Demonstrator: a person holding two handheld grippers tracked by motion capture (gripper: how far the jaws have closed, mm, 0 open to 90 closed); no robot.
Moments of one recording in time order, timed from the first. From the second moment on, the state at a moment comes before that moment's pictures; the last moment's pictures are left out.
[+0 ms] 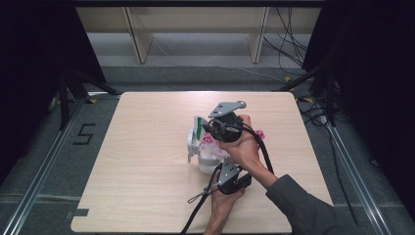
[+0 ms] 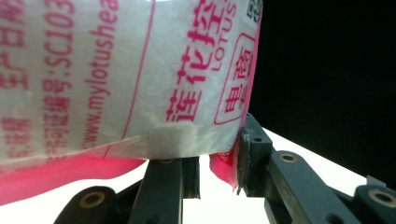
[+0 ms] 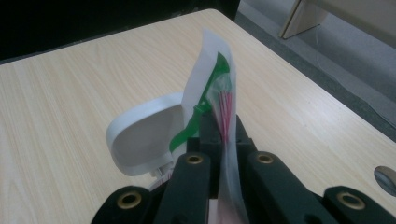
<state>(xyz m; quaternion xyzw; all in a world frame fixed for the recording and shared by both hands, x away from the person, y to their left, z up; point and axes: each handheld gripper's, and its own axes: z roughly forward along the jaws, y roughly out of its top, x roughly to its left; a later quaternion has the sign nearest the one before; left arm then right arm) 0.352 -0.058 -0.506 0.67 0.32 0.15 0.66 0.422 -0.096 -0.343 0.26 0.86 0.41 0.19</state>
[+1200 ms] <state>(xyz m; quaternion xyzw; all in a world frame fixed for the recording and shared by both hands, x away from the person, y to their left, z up) 0.351 -0.056 -0.505 0.67 0.31 0.15 0.66 0.427 -0.096 -0.345 0.27 0.85 0.41 0.18</state>
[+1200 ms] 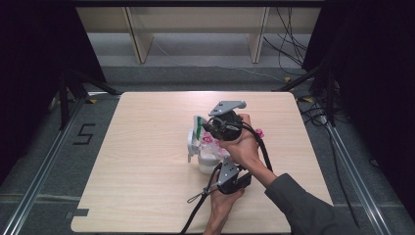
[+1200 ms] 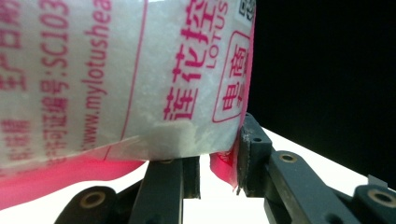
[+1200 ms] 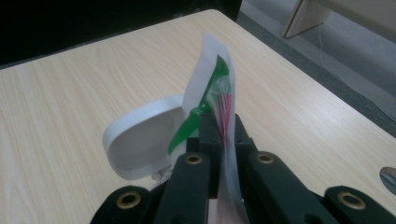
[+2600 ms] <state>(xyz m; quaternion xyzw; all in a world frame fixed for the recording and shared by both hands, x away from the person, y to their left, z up) 0.351 -0.054 -0.504 0.67 0.31 0.15 0.66 0.427 -0.093 -0.343 0.27 0.85 0.41 0.18</state>
